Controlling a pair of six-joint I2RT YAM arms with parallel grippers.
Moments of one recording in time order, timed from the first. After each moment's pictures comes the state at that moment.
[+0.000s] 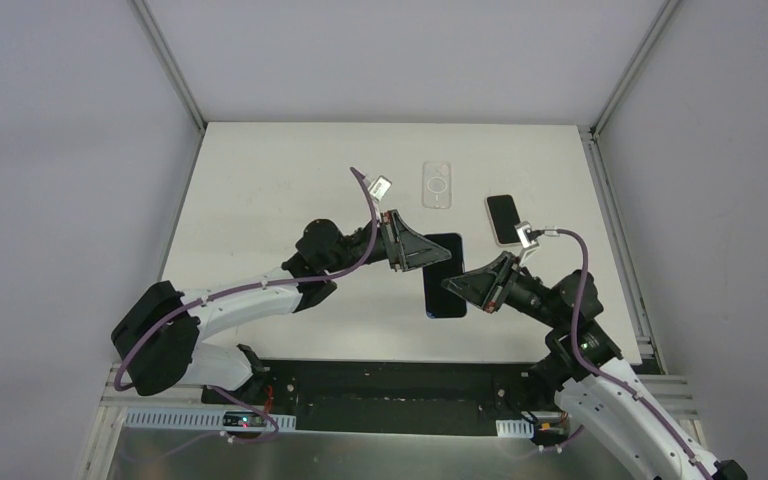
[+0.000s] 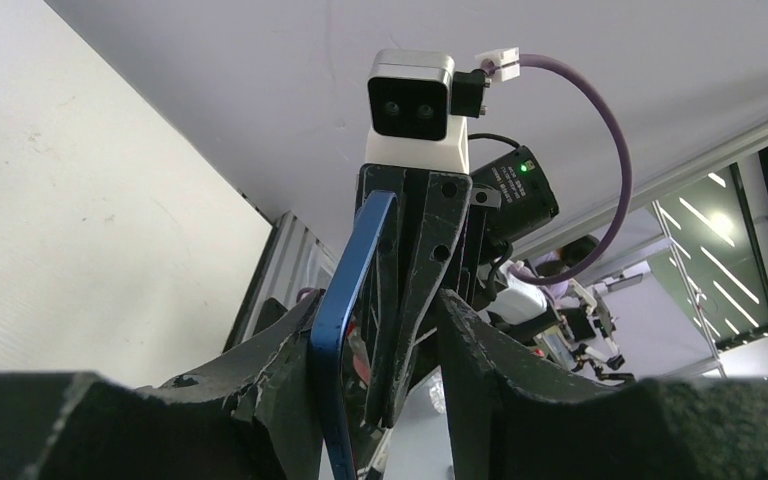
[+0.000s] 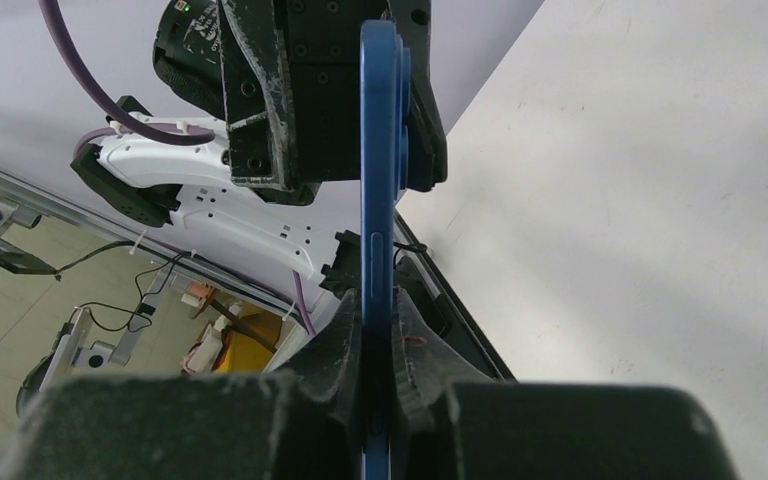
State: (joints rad) left arm -0.88 1.31 0.72 0.84 0.44 -1.08; right arm 0.59 0.42 0.38 0.13 -0.53 0.96
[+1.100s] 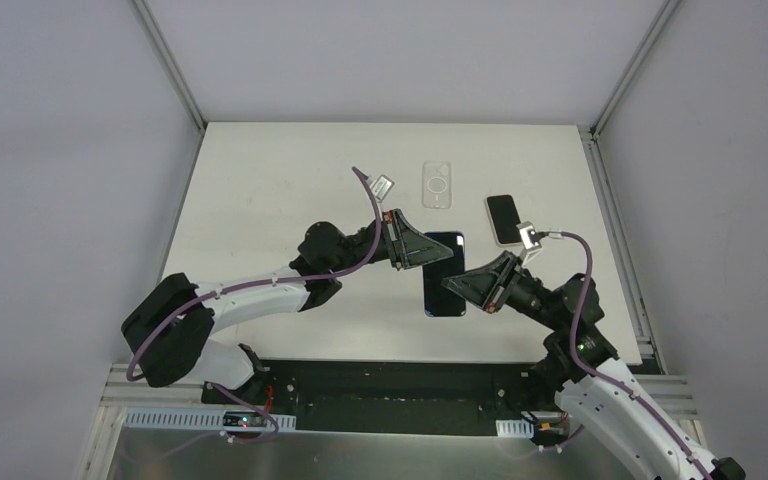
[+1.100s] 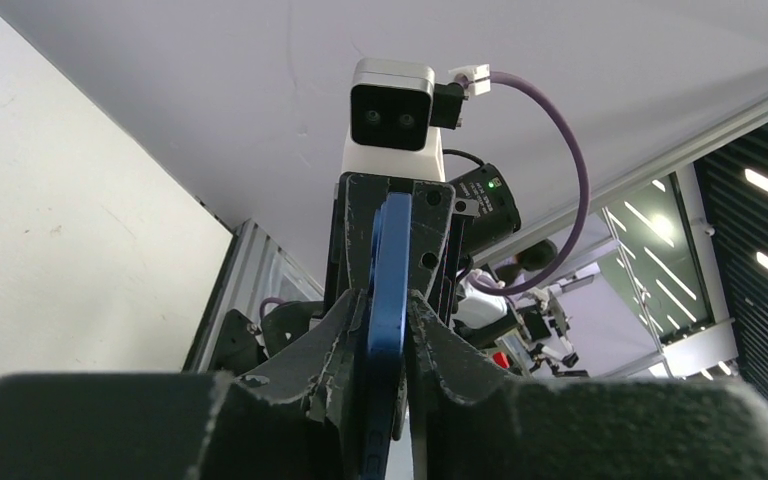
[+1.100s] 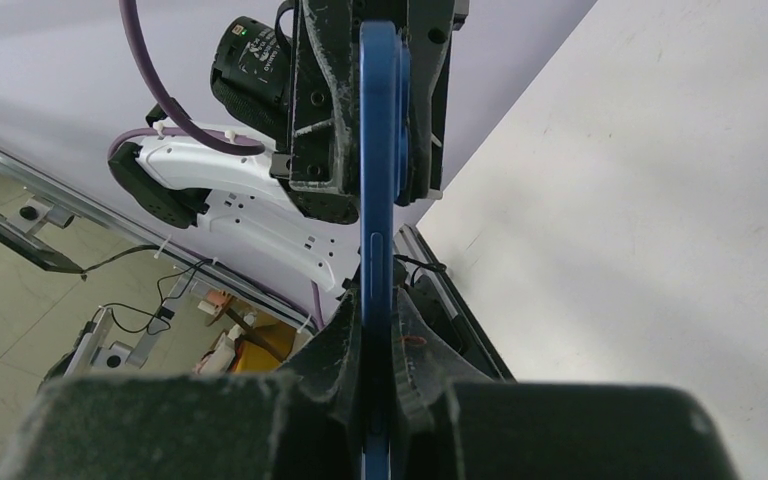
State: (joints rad) left arm -0.88 1.38 0.71 1.00 0.47 -1.19; right arm 0.59 0.41 0.33 0.27 -0.52 1.01
